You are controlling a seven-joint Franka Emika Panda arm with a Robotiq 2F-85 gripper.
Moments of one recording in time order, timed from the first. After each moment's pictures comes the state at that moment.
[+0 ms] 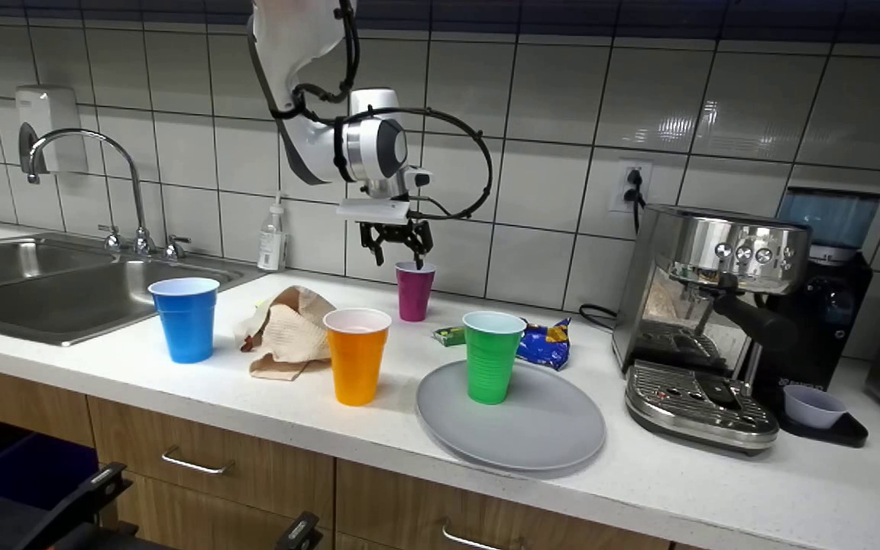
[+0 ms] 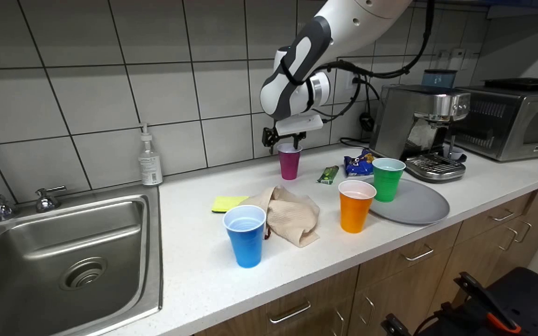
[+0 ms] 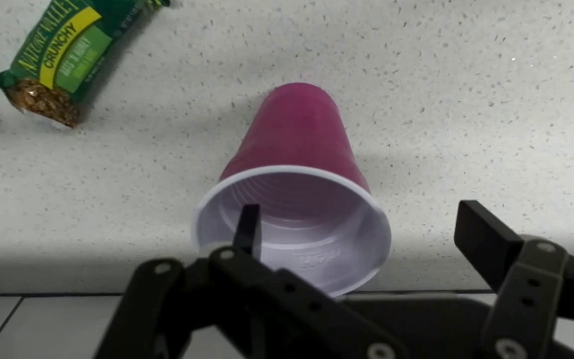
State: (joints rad) arm 0.06 0.74 -0.08 -1.57 -0.12 2.63 0.14
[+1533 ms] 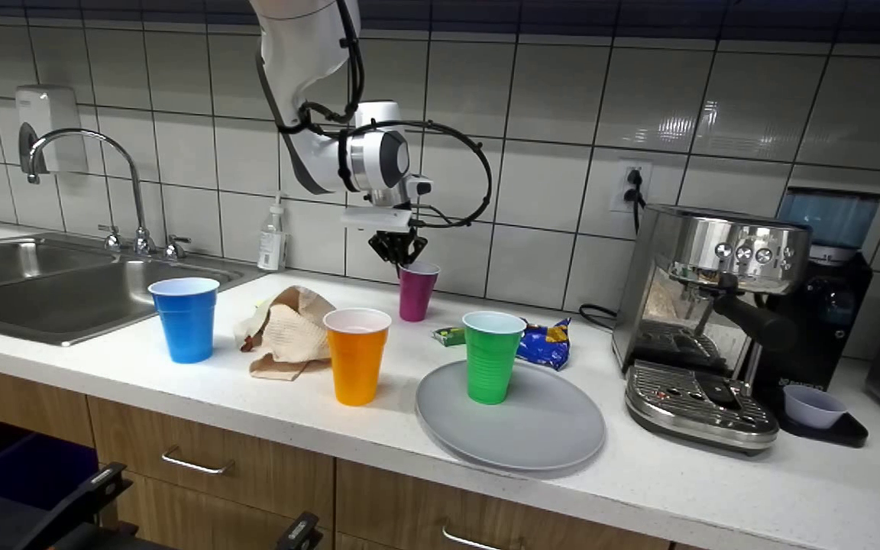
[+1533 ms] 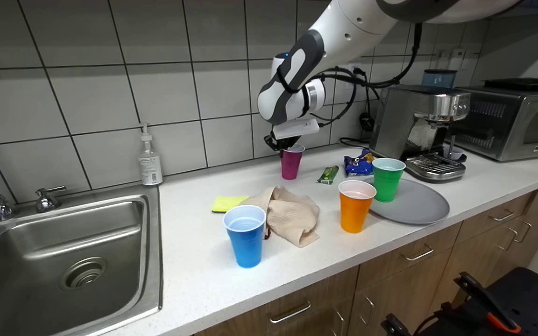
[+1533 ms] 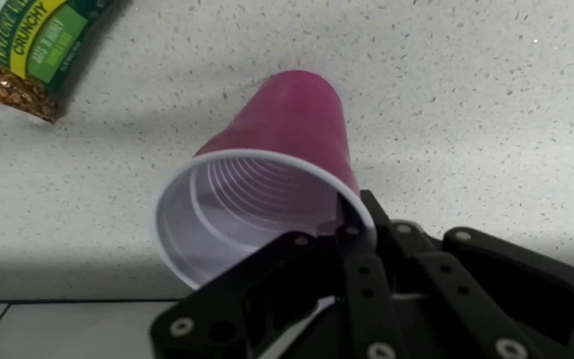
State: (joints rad) arm 0.06 0.82 -0.09 -1.48 -0.11 2.61 0.15
